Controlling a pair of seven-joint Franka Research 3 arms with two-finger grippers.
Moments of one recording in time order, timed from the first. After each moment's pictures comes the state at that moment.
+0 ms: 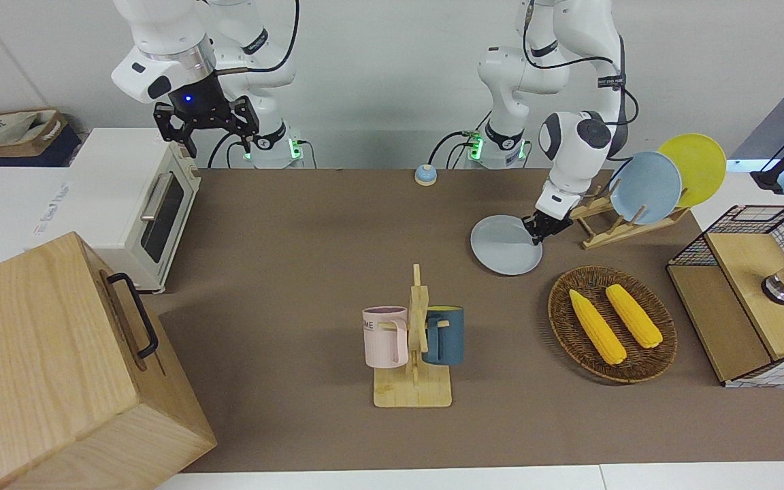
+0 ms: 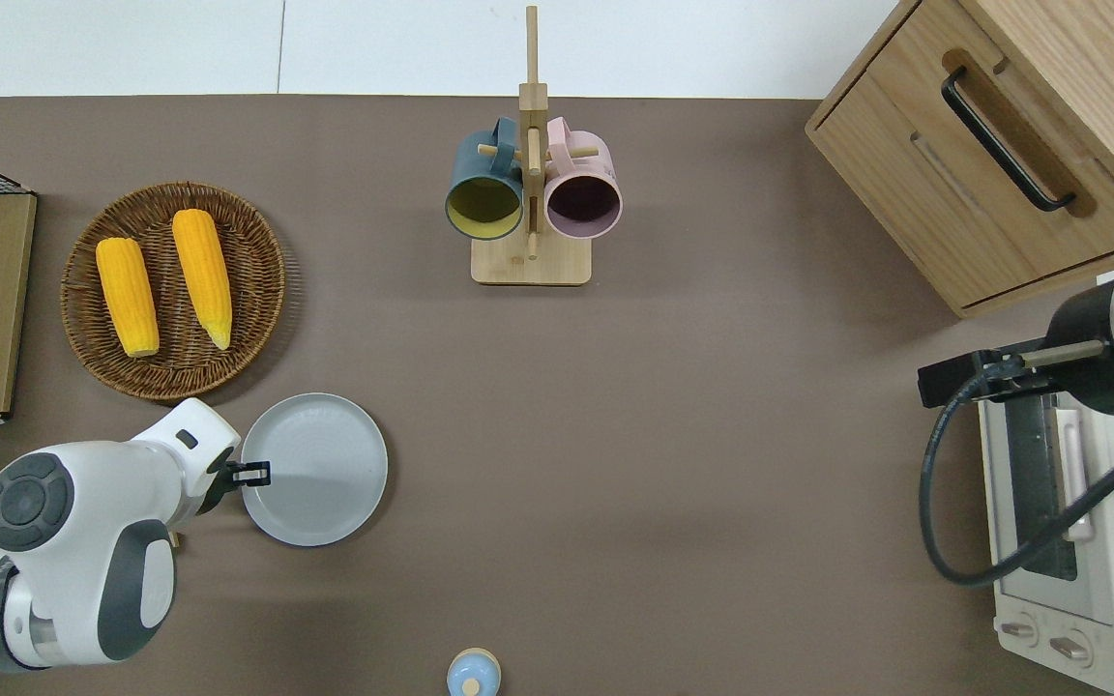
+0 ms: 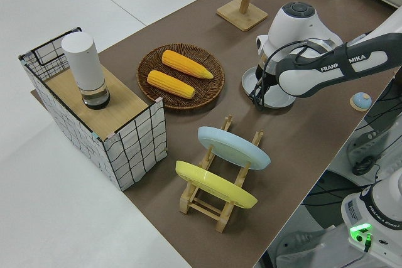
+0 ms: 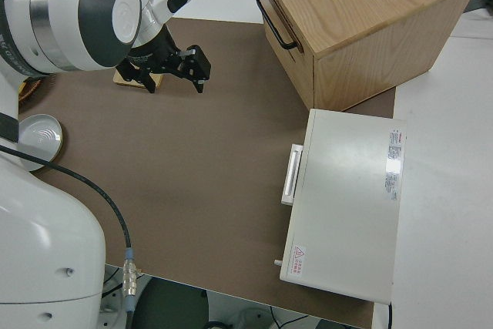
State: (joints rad) left arm -0.33 -0.09 0.28 -2.54 -0.02 2.51 -0.11; right arm 0.03 0.00 0.09 -1.47 0.00 1.41 0.03
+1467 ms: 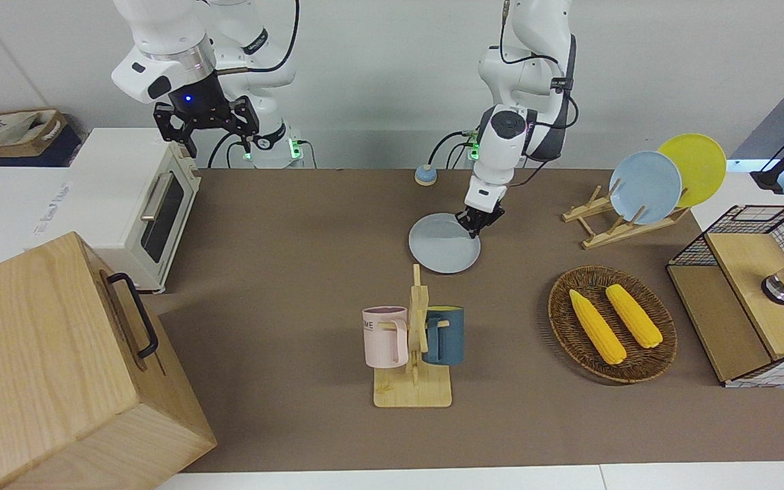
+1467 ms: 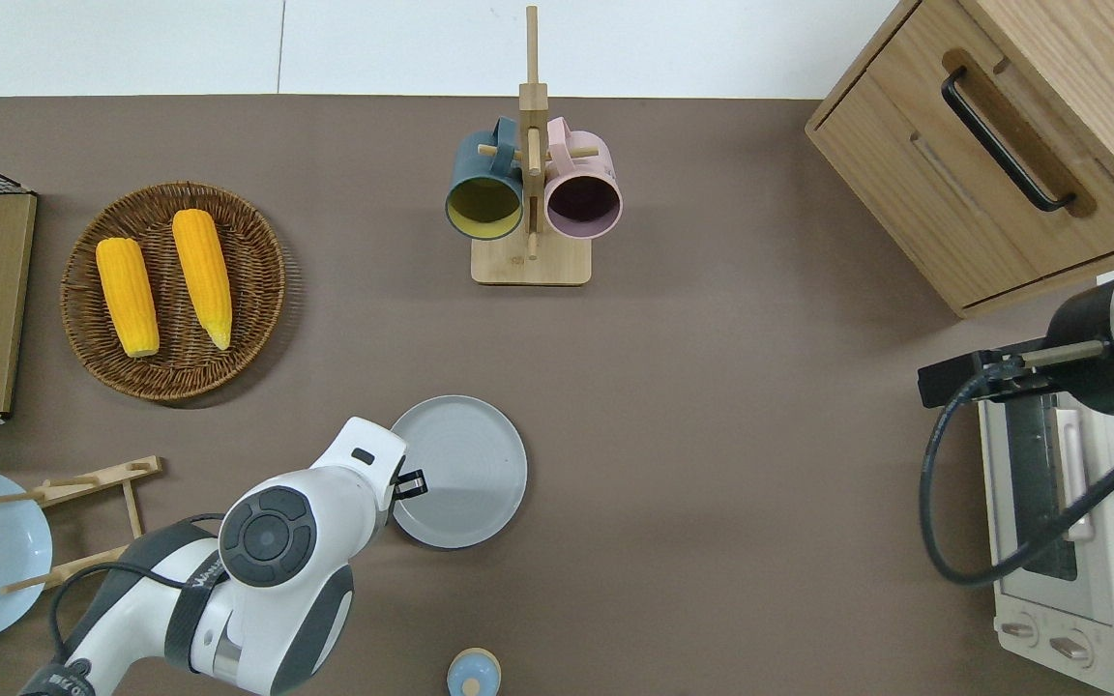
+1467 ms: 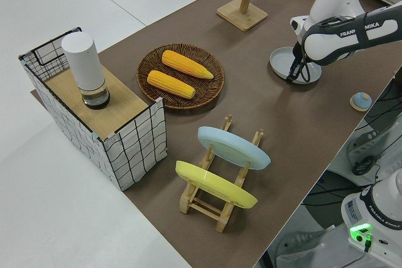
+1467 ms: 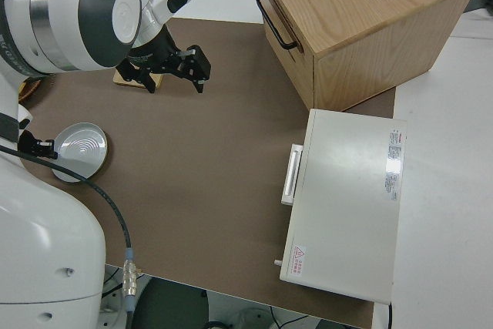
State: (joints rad) left arm -0.42 -0.07 -0.01 -2.53 -0.02 2.52 -0.67; right arm 0.03 0.00 0.09 -1.47 0.00 1.41 0.03
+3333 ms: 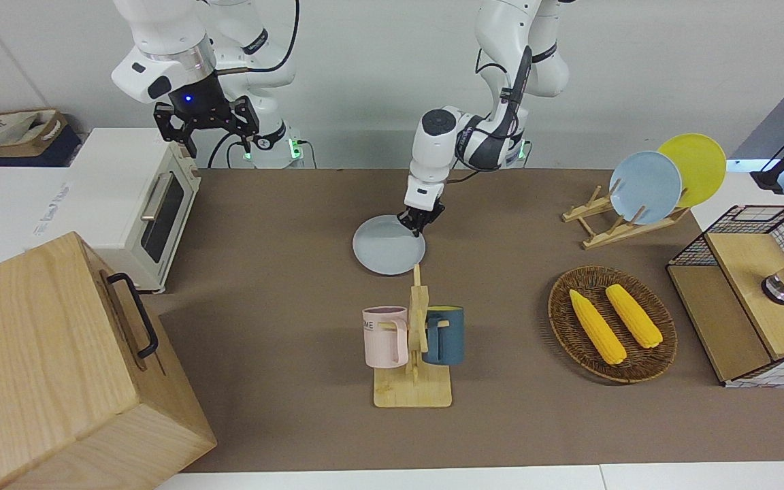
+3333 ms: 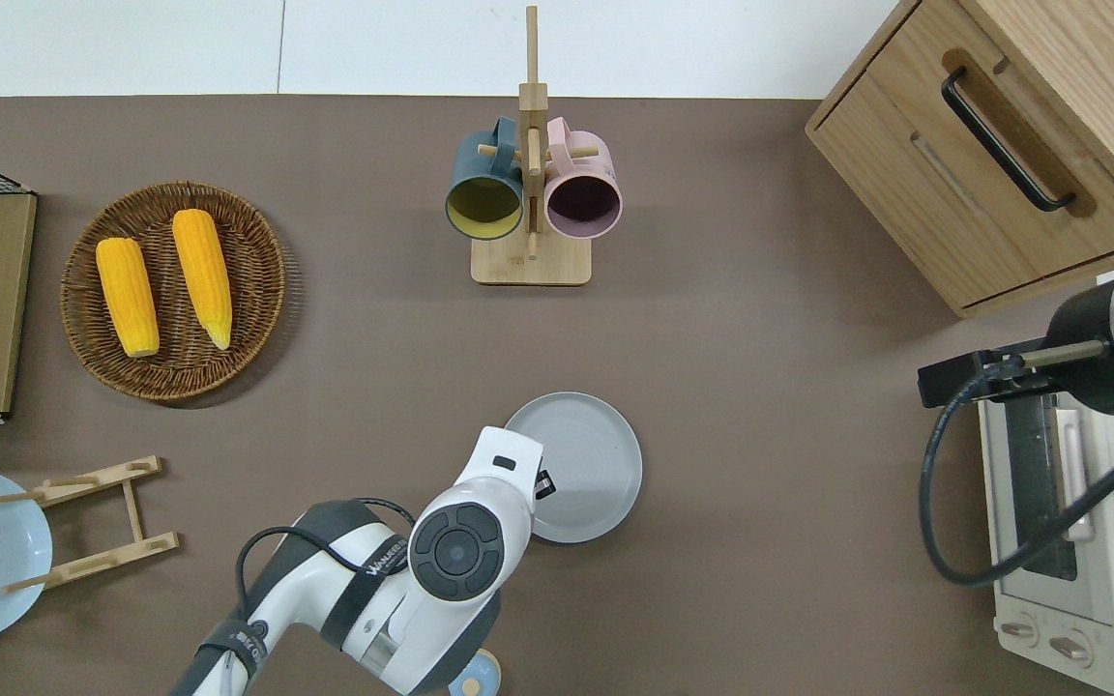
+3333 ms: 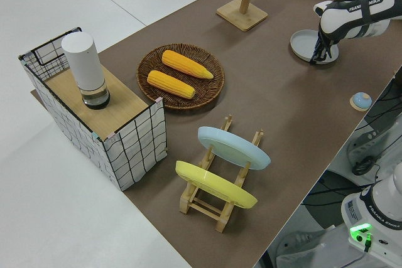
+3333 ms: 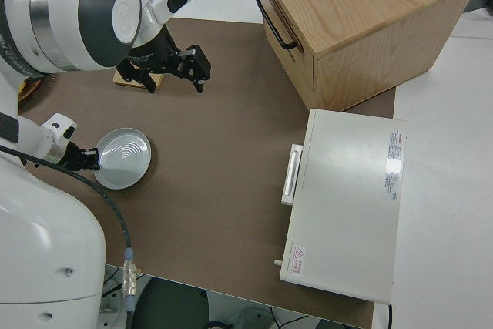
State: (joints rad) left arm -0.53 0.10 -0.16 -2.34 -0.01 2.52 -1.10; right arm 0.03 0.00 0.09 -1.47 0.00 1.41 0.03
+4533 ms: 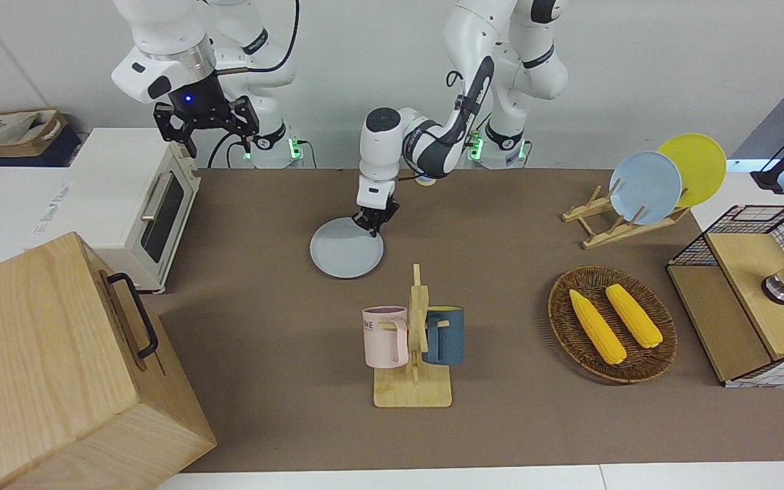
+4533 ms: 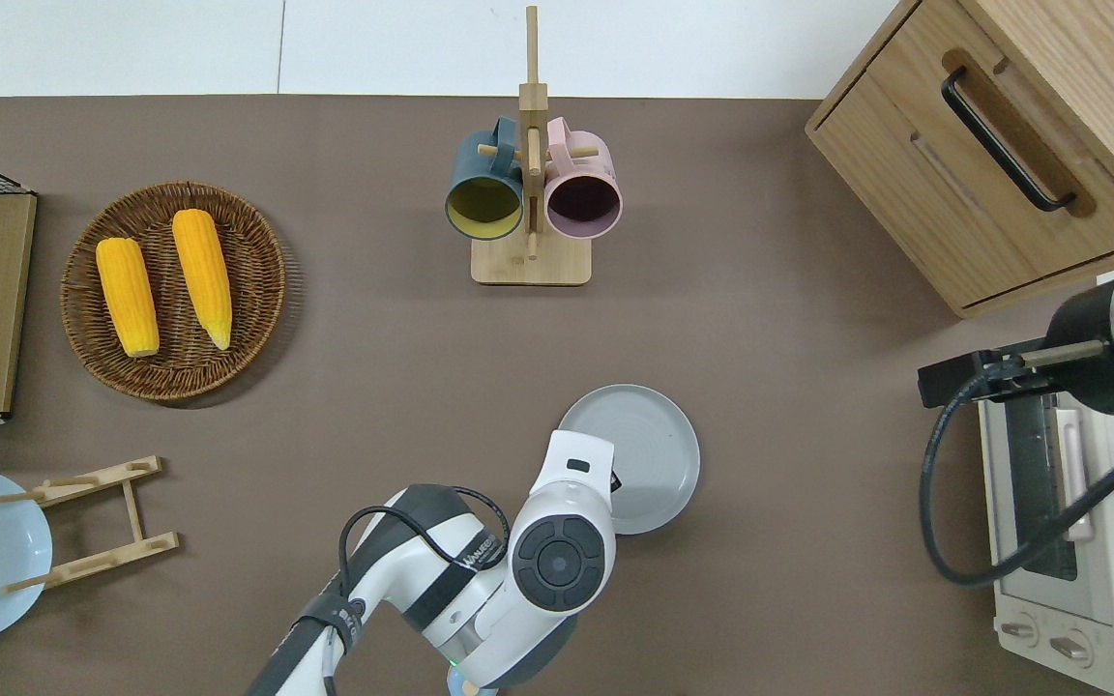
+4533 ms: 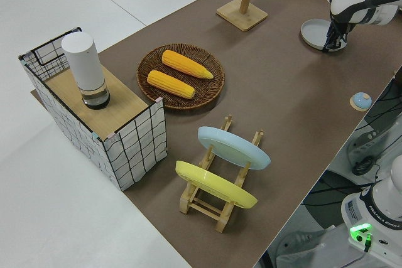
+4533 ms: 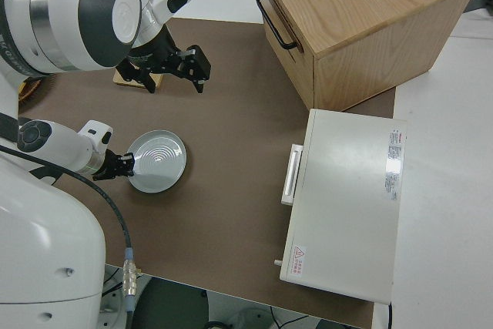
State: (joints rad) left arm -0.69 0.28 -0.17 -2.08 0.07 2.46 -1.43; right arm 0.03 0.00 0.09 -1.47 0.00 1.41 0.03
